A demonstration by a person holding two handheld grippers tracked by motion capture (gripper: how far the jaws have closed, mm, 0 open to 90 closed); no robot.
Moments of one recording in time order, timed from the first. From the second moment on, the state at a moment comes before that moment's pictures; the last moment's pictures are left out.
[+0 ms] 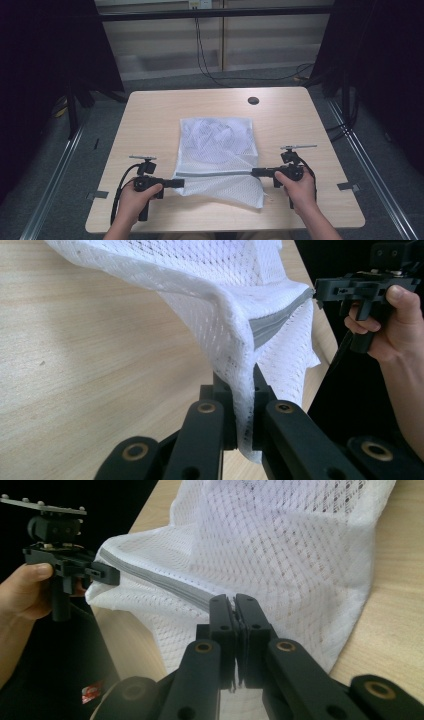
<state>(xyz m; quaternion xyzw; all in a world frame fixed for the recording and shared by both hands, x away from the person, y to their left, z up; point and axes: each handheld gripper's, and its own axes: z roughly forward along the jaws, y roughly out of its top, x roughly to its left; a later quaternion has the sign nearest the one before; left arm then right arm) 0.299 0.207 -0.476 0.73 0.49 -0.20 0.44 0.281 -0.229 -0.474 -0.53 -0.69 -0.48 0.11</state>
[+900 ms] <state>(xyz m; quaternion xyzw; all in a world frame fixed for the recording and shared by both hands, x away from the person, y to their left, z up) 0.298 0.209 -0.475 0.73 0.49 -0.20 0.44 0.275 -0.241 -0.473 -0.54 -0.69 -0.48 0.11</state>
